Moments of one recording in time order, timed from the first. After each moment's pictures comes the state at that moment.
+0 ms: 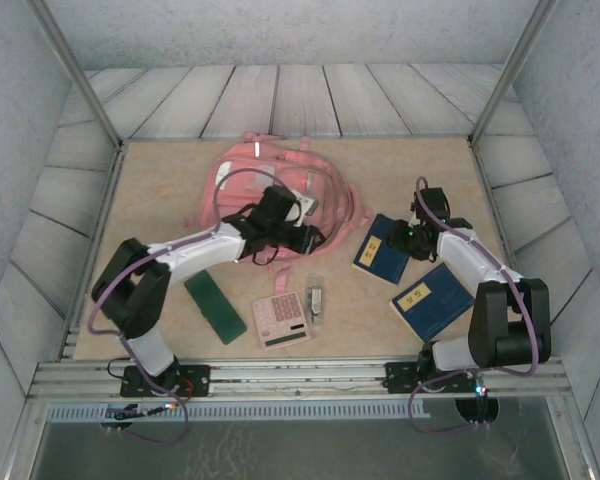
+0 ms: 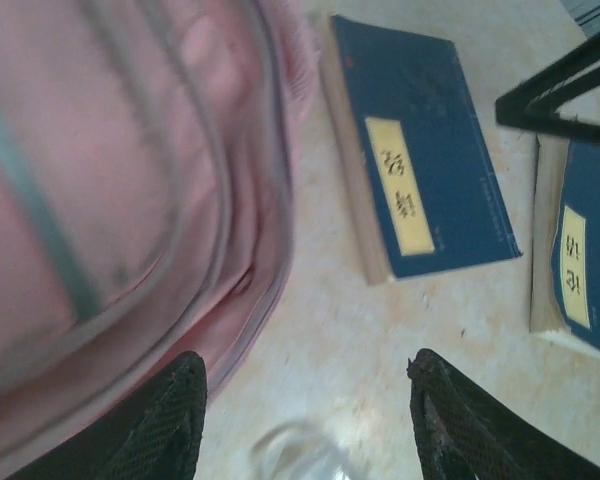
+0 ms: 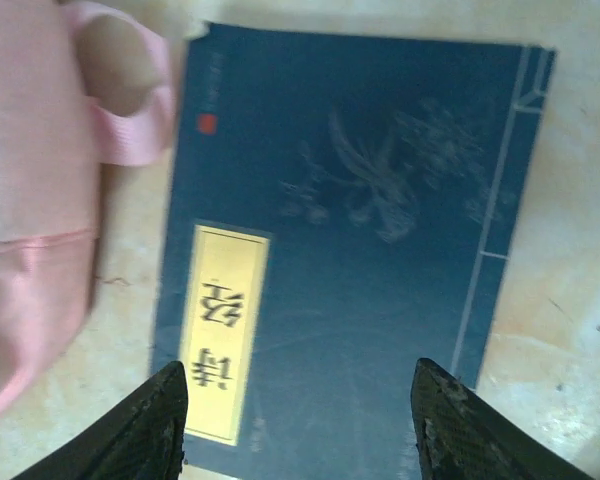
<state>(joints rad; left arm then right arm) -0.79 1.74 1.16 -0.17 0.32 -0.36 0.06 1.38 0.83 -0.54 -0.06 0.48</state>
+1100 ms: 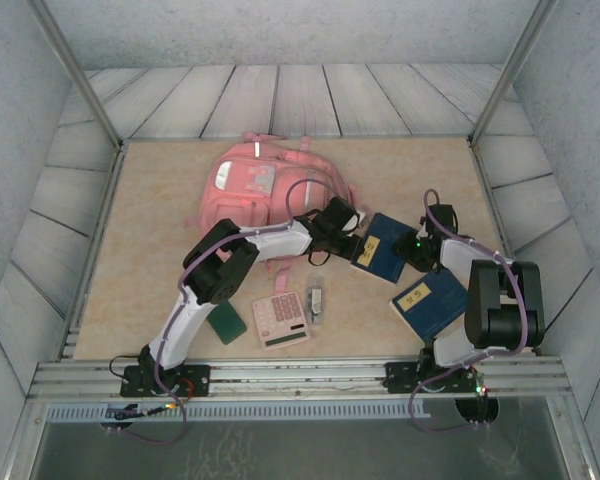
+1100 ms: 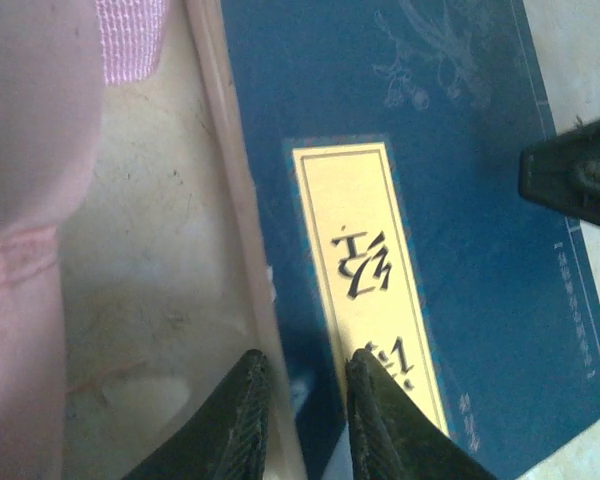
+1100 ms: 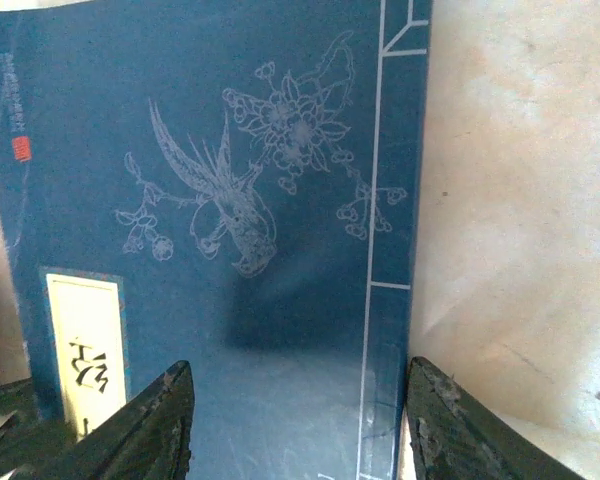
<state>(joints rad) -0.92 2.30 1.64 -0.19 0.31 -0.44 -0.06 1.49 0.68 -0.28 -0.19 0.51</state>
